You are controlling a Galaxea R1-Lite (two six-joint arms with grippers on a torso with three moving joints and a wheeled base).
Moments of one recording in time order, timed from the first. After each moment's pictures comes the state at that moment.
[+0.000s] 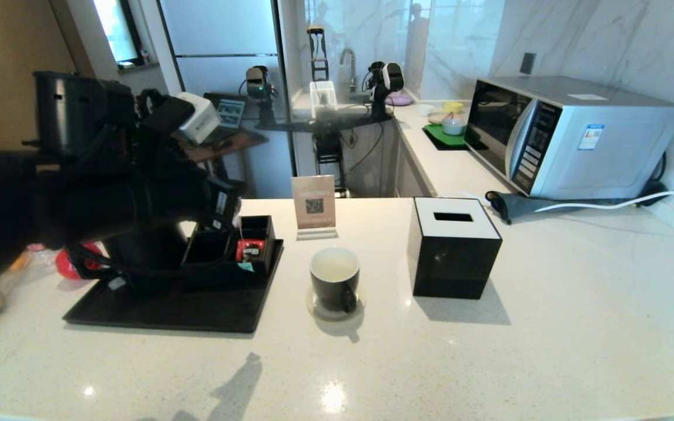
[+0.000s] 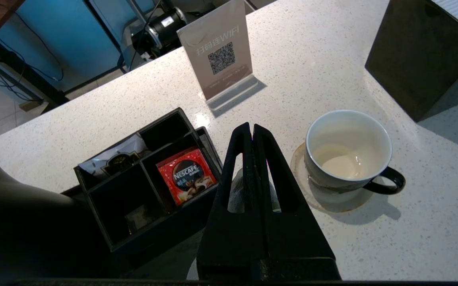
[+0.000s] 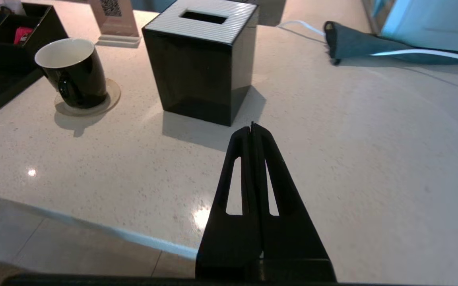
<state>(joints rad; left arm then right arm) -0.38 1.55 -1.07 -0.16 -0.03 0.17 0.18 0.68 -0.26 -0.31 0.05 -0.02</state>
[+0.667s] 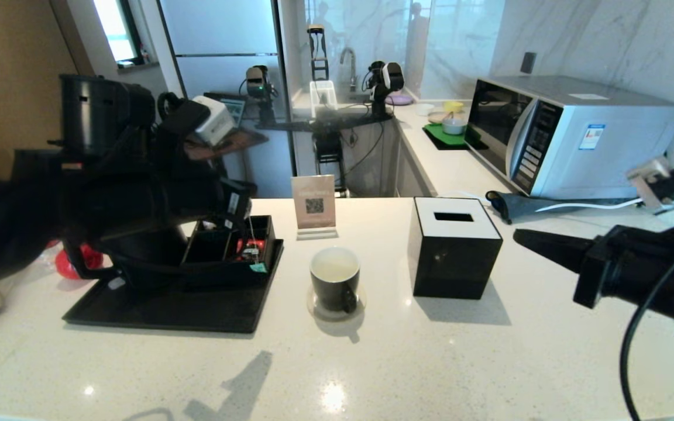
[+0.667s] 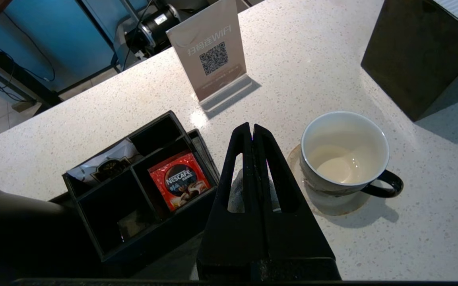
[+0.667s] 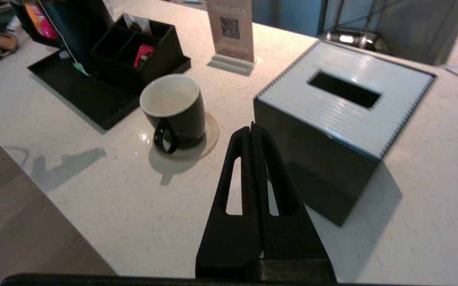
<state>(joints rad) -0.40 1.59 -1.09 -0.16 -0.03 0.17 0.30 1.37 -0.55 -0.68 0.35 0.04</state>
